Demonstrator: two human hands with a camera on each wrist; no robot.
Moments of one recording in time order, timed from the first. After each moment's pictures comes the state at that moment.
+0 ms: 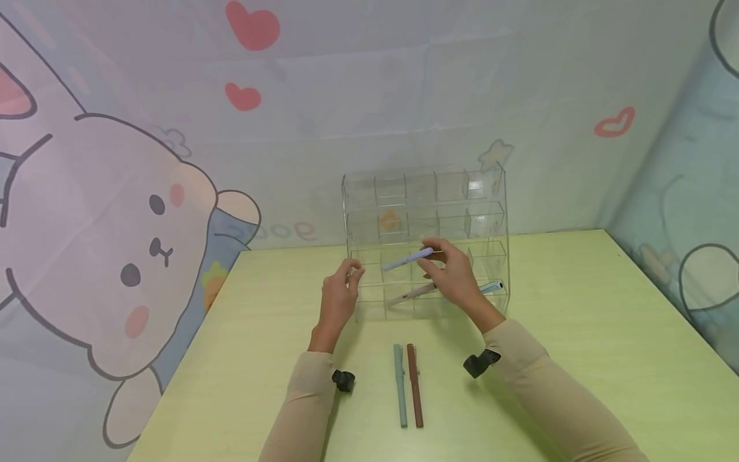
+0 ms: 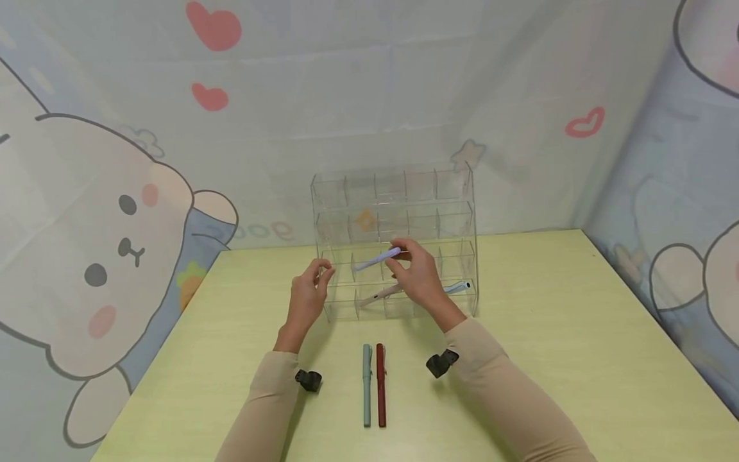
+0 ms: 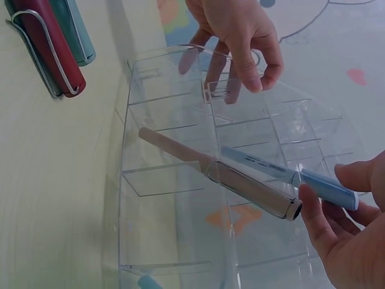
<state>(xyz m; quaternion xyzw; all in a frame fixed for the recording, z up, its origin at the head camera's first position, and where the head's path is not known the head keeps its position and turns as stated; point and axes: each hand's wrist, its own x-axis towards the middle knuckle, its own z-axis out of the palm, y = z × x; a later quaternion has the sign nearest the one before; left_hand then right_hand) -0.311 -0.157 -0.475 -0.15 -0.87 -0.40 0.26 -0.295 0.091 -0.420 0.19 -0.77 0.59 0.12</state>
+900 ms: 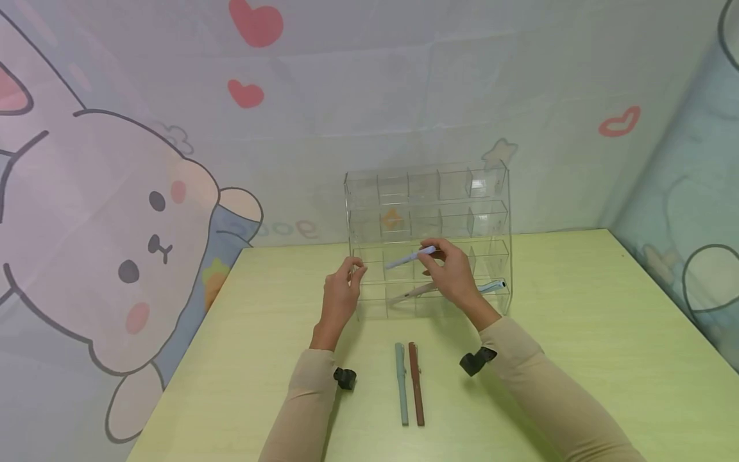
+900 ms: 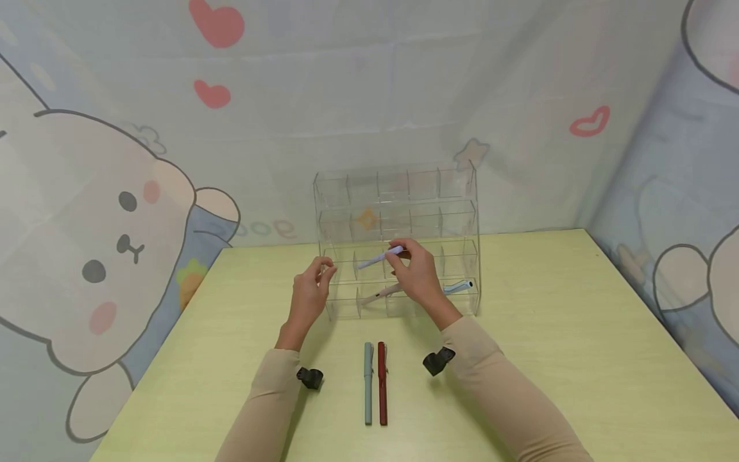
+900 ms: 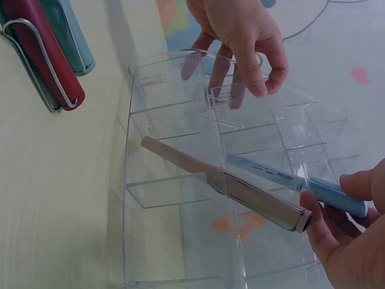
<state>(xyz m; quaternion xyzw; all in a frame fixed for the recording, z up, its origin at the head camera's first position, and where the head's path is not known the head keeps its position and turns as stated) -0.312 -0.156 -0.480 -0.15 -0.87 -0.40 0.26 -0.302 0.089 -0.430 0.18 -0.77 0.60 0.13</state>
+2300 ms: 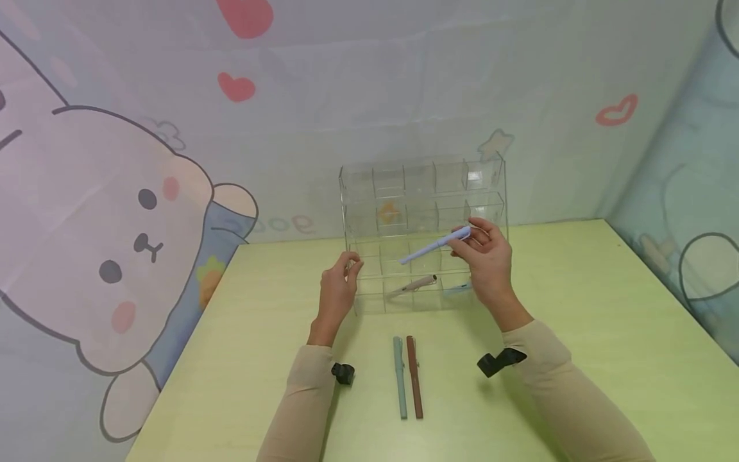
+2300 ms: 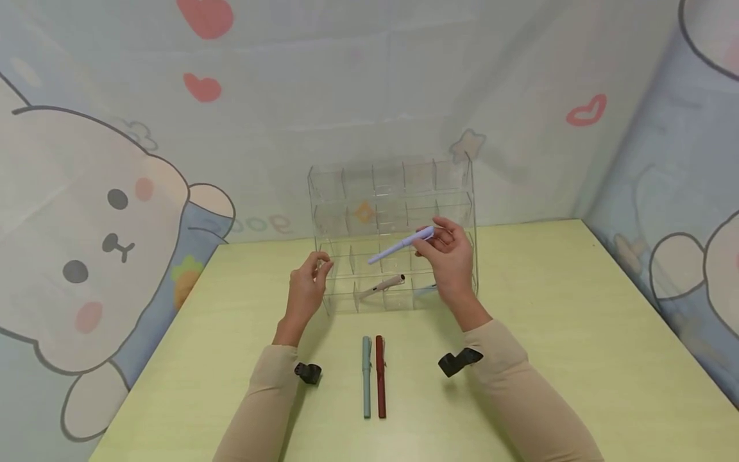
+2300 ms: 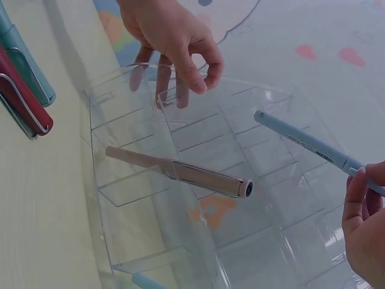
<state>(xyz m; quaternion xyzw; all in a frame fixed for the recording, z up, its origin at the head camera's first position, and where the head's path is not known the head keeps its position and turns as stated) -0.313 -0.157 -0.477 -0.15 -0.86 -0.40 0.26 -0.284 0.125 -0.411 0.12 -0.50 0.84 0.17</state>
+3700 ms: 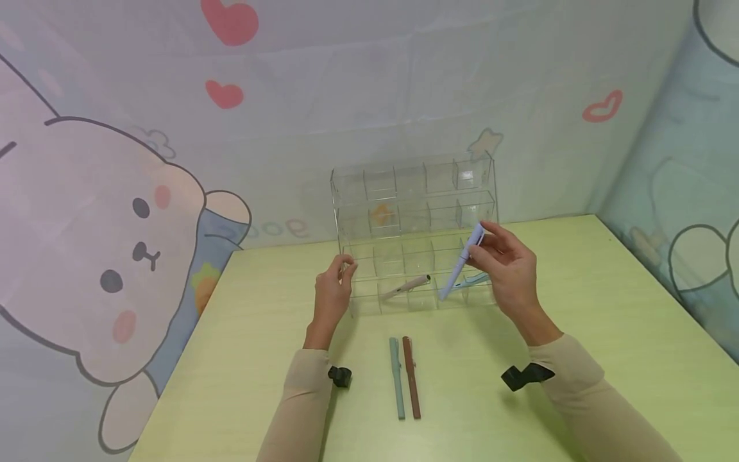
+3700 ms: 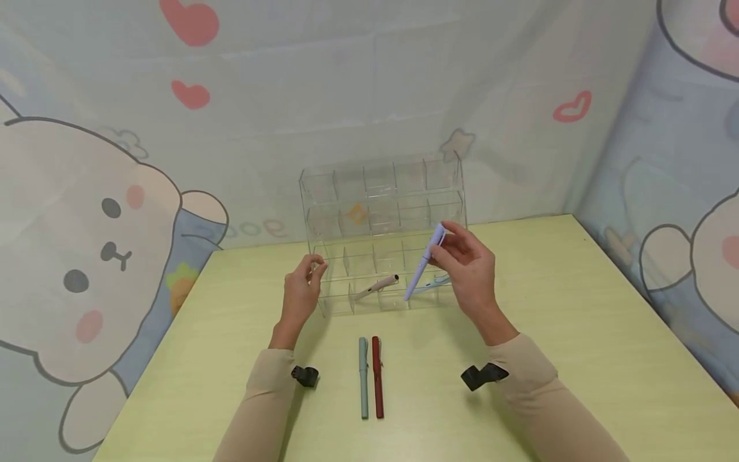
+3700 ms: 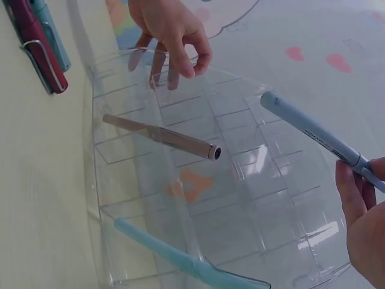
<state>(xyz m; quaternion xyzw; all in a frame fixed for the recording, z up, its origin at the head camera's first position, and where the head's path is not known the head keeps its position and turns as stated) -0.309 -0.155 -0.473 -0.13 -0.87 -0.40 0.25 -0.250 0.162 -0.411 0.19 -0.54 0.80 0.21</state>
